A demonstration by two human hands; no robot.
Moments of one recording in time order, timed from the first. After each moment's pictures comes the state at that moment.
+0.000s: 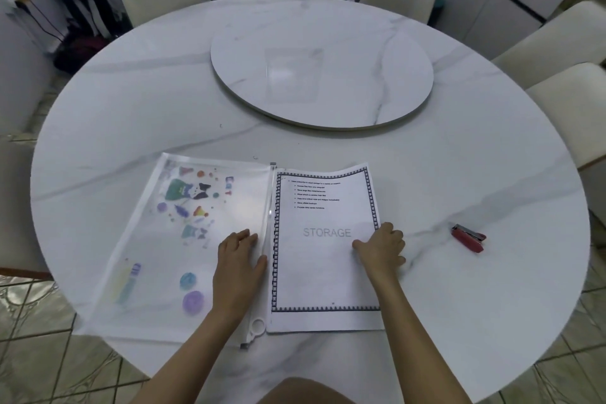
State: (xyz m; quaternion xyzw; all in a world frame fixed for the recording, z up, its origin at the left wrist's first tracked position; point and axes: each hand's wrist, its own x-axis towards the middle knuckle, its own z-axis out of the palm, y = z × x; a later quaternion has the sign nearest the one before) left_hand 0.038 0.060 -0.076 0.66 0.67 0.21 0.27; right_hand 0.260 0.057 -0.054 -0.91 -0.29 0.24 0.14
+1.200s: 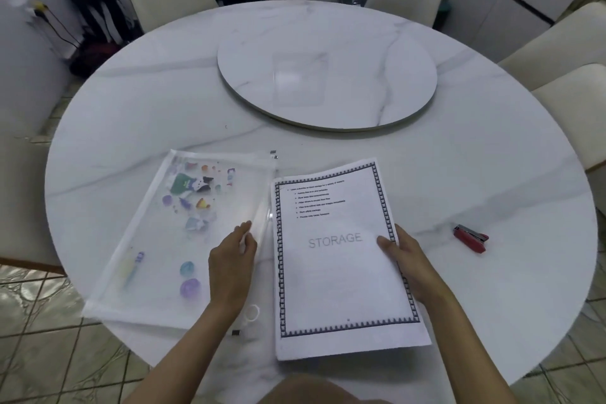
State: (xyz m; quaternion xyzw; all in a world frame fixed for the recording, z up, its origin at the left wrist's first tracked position) left_hand 0.041 0.054 -0.049 0.58 0.68 0.37 0.26; right_hand 0.313 0.009 -0.037 -0.63 -0.36 0.53 0.44
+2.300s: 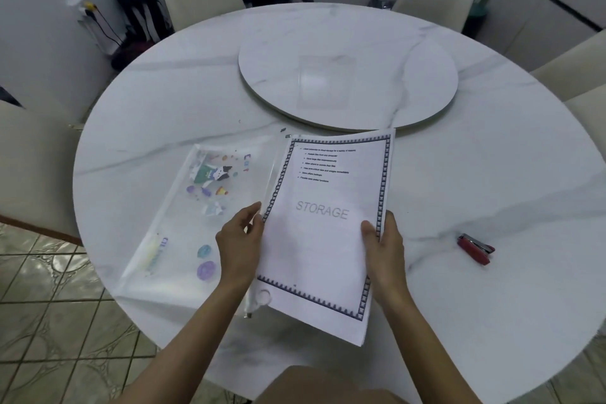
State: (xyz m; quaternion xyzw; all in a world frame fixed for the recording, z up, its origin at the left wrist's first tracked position) left_hand 0.073 0.050 -0.019 0.48 0.69 0.43 0.32; right_hand 0.261 0.010 -0.003 -0.66 -0.39 0.38 0.52
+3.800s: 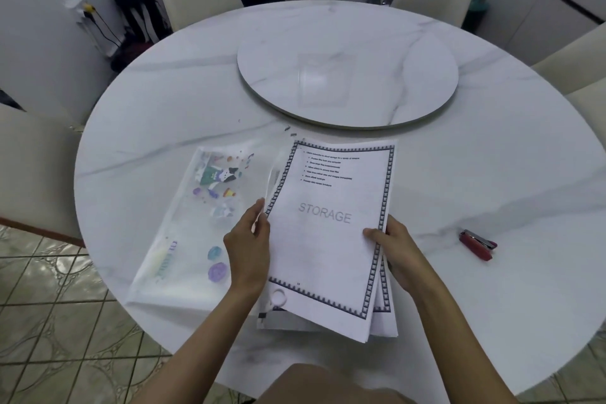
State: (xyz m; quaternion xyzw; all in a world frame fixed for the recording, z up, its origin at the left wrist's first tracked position) left_hand 0.087 0.040 -0.012 0.49 0.68 0.46 0.28; right_hand 0.297 0.022 -0.004 -0.61 -0.36 0.57 0.42
